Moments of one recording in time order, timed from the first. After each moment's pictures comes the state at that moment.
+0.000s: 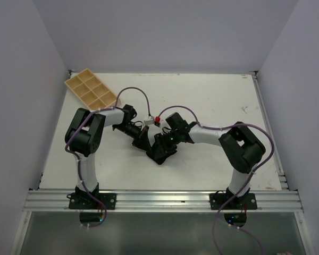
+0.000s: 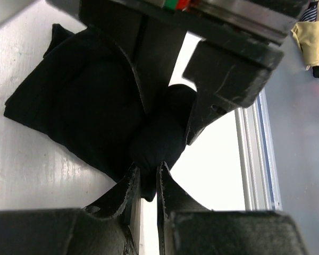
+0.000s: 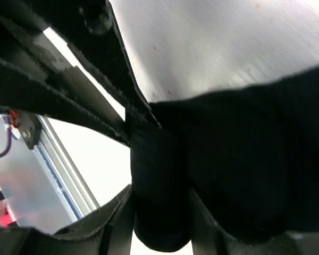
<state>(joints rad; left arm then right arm) -0.35 2.01 1.16 -0.80 1.16 0.90 0.71 1.84 1.02 -0.23 -0.60 0.32</state>
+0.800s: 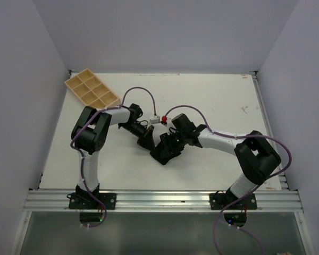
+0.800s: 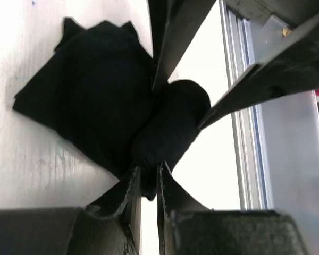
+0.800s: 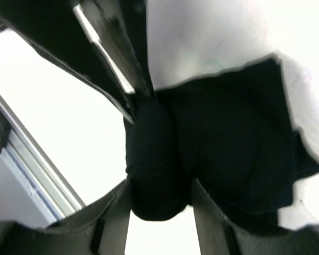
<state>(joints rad) -0.41 2.08 1.25 -0.80 1.17 0.83 0.72 1.65 0.92 -0.27 -0.41 0.31</state>
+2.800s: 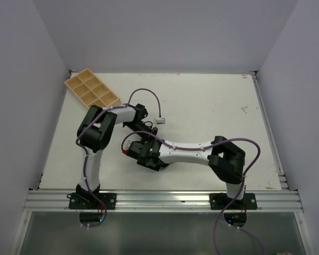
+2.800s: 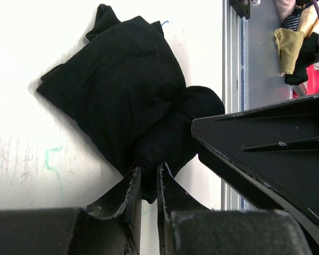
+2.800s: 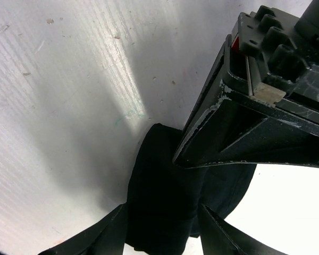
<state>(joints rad) -0.45 2.15 1.34 -0.89 1.11 0.72 1.23 1.91 1.38 -0.79 0.43 -0.03</state>
